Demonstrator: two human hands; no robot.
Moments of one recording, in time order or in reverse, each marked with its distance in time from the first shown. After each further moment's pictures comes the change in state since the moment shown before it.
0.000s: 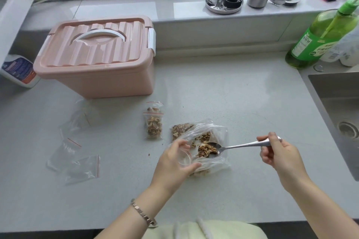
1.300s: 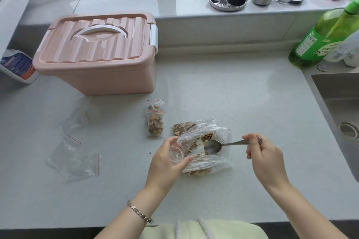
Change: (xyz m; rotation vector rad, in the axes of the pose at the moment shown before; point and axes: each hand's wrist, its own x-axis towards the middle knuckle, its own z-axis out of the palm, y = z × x) left_hand 0.001 -0.018 -0.004 -0.040 0.135 -0.024; right_hand -0.008 0.017 0.029 -0.479 -0.031 -0.447
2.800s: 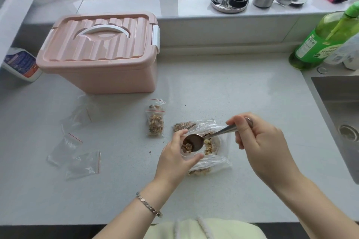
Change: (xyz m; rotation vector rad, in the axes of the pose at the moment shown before) left_hand 0.004 0.022 0.008 -0.034 -0.062 -0.020; right_hand -0.005 -0.095 -0.018 0.007 -0.112 -0.290
